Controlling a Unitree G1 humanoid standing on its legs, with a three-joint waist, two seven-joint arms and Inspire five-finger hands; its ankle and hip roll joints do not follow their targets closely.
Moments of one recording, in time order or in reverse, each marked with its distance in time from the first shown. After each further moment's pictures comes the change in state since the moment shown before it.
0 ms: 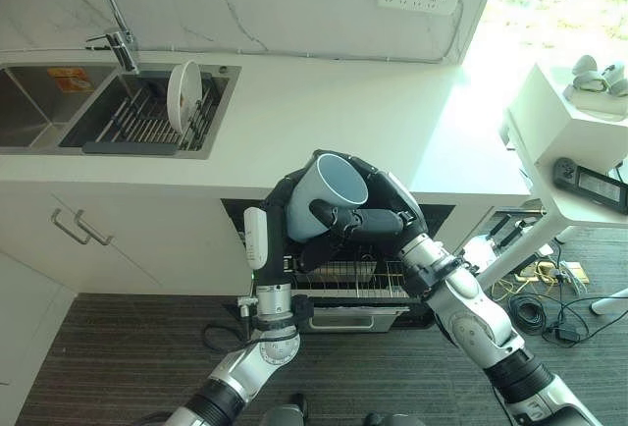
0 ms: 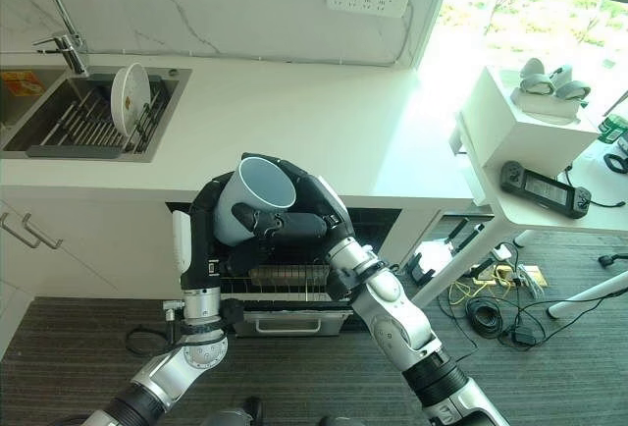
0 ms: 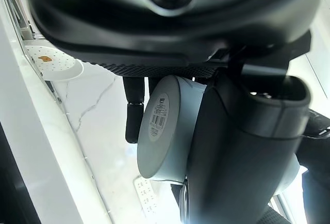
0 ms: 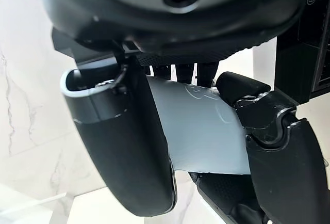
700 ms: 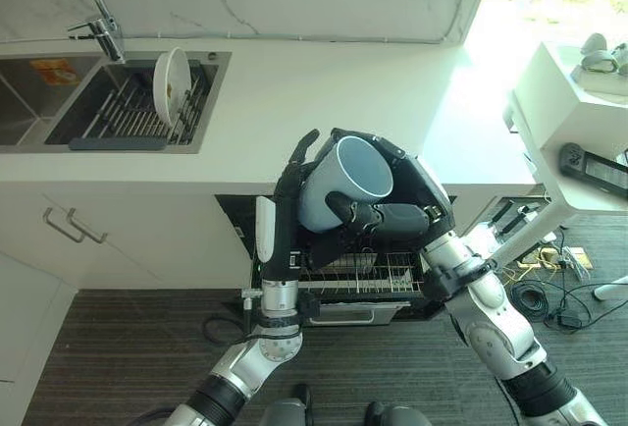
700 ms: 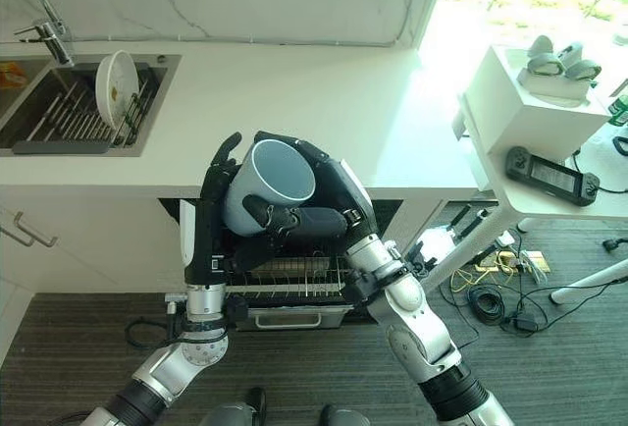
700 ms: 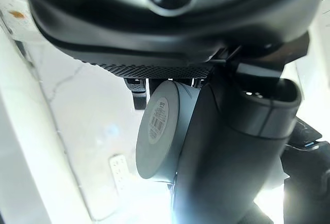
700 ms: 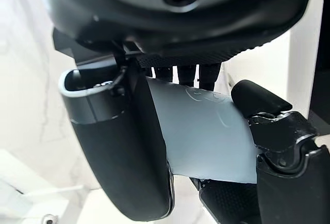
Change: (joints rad) left arm -0.006 -0.001 0.028 -0.064 0.037 -0.110 -0.085; right arm 0.105 -0.042 -0.070 -0.145 -0.089 -0.117 -0.030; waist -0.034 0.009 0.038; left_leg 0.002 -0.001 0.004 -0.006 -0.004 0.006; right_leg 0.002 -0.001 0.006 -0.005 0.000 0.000
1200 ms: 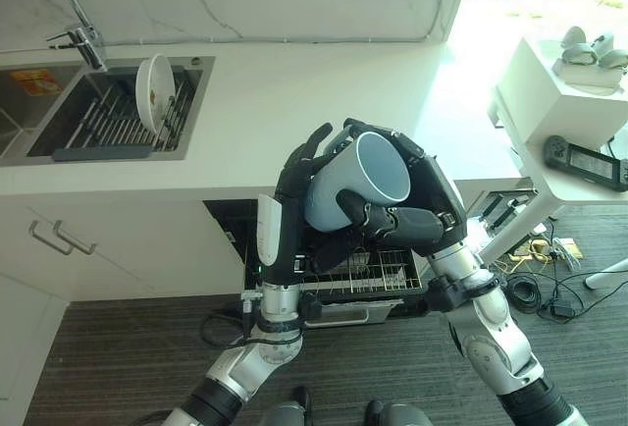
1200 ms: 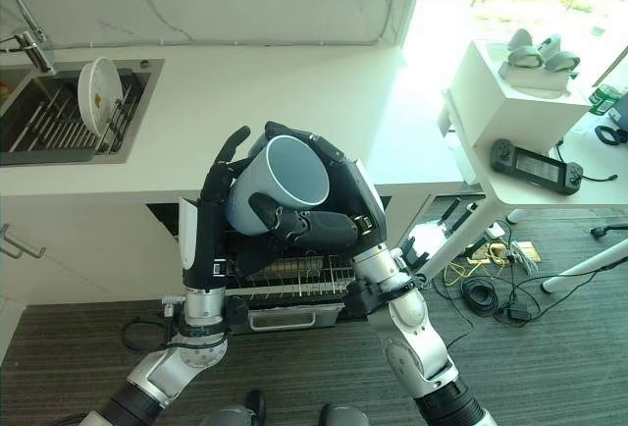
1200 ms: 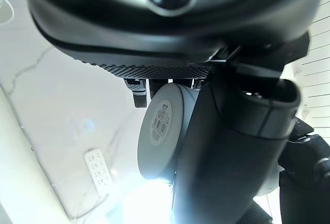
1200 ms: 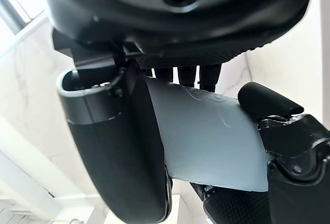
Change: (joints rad) left arm 0.026 0.006 0.015 -0.087 0.094 0.025 0.014; right arm 0.058 0.045 -0.017 -0.033 -0.069 -0.104 -0.012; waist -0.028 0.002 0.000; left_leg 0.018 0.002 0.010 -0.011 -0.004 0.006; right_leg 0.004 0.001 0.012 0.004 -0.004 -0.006
